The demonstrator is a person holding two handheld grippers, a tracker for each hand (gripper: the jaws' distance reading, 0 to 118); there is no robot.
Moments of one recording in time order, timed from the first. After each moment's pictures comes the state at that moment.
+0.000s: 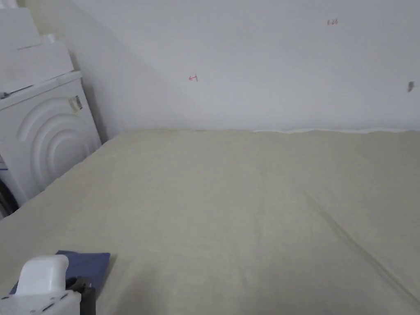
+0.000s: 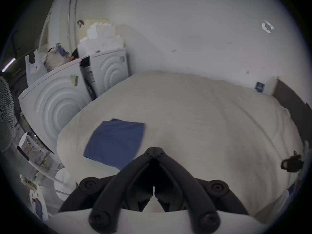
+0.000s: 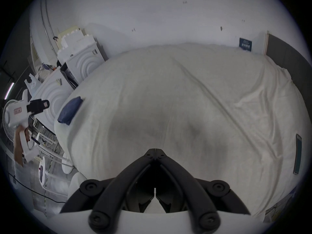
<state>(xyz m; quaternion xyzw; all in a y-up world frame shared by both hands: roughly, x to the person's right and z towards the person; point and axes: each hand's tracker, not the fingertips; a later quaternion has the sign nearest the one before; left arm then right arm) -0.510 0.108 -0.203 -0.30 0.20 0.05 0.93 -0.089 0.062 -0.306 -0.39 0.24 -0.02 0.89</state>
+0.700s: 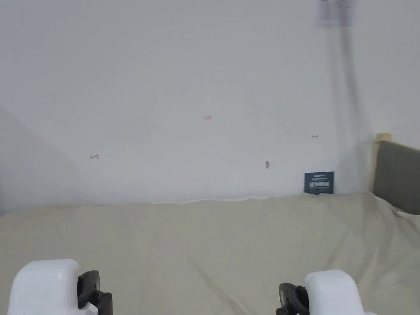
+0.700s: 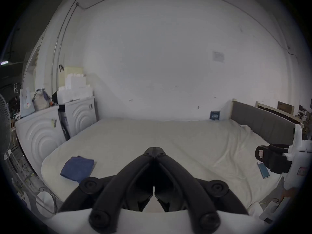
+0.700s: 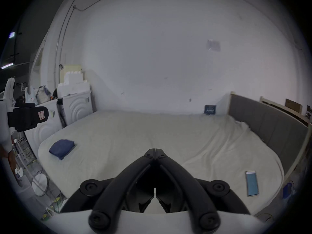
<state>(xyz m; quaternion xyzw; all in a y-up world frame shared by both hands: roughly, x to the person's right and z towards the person) -0.259 0.229 -0.139 -0.11 0.10 0.00 0.99 -0.009 0.196 -0.179 -0.11 0.12 0.00 0.99</state>
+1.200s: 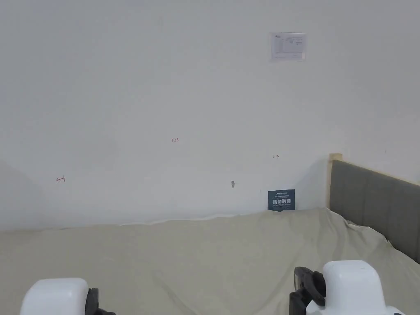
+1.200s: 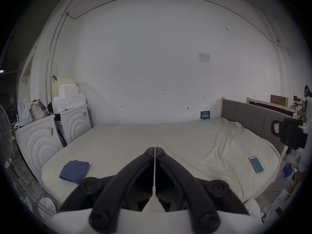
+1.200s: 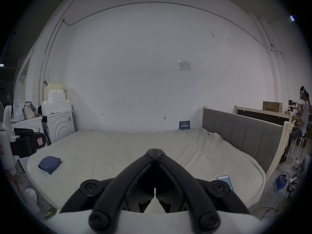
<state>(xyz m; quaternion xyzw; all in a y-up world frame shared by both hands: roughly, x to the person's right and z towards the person) -0.209 0.227 -0.101 -0.10 0.08 -0.03 0.99 0.046 0.229 -0.113 -0.04 0.04 -0.02 1.00</state>
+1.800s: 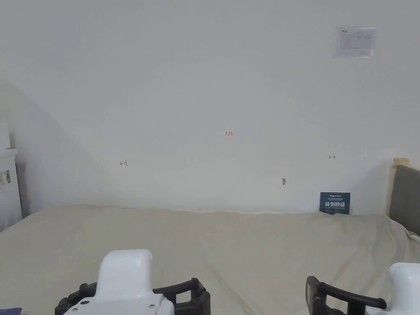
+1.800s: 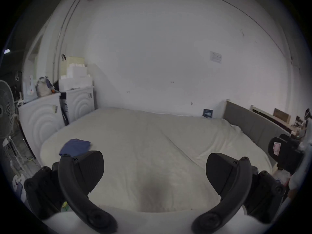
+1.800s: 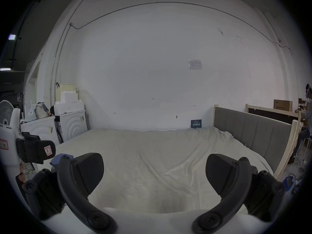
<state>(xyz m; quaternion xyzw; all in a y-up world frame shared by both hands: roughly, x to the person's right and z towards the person) -0.207 0.228 -0.077 -0.14 0.12 0.03 0.98 0.044 0.220 -0.102 -0.05 0.09 -0.02 0.99</state>
